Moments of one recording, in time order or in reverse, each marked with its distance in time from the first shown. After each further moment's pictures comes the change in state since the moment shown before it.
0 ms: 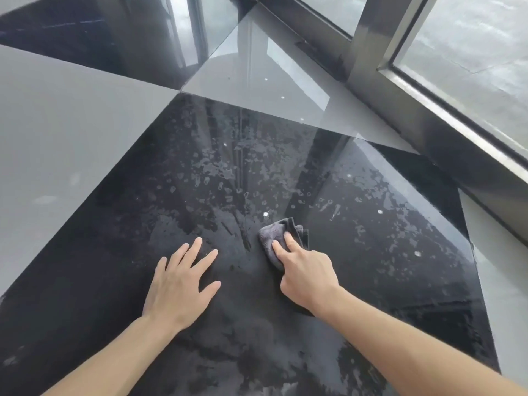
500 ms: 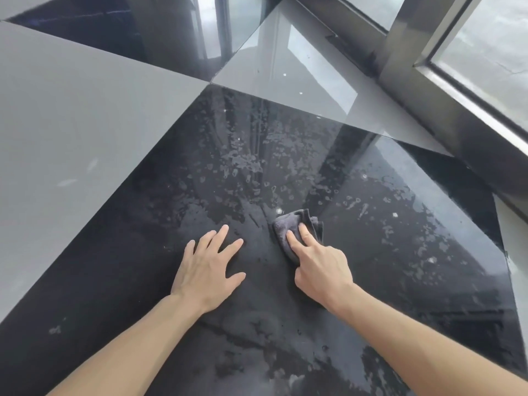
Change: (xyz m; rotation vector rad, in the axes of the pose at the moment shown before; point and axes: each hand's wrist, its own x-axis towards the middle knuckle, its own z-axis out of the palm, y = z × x) left_hand 0.003 -0.006 -0.010 0.038 -0.005 0.050; right_hand 0.007 -0.019 0.005 -0.054 0.046 -0.015
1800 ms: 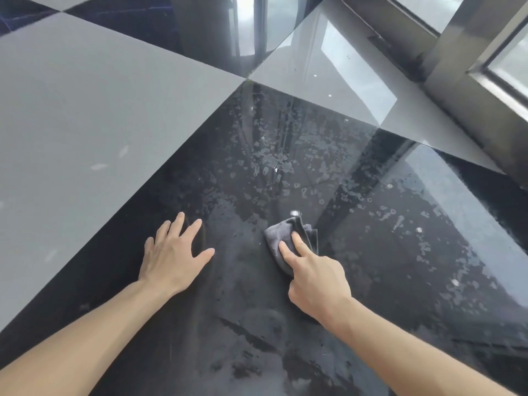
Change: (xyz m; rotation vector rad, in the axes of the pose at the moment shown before) left_hand -0.015 -0.074 -0.017 -0.126 0.030 -0.405; right_hand 0.004 -0.049 -0.006 0.018 -0.078 -0.144
